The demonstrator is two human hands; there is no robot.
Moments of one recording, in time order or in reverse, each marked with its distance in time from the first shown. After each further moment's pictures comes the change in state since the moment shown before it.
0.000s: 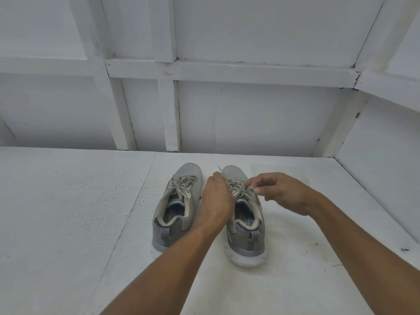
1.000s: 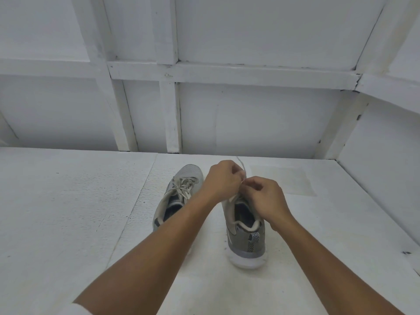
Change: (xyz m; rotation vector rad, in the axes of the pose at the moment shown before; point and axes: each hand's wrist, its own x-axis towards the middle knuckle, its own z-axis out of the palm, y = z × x) left_hand 0.030 0.021 -0.030 -0.150 -0.212 0.076; right_hand 0.007 0.001 0.063 -0.147 0.575 -0.028
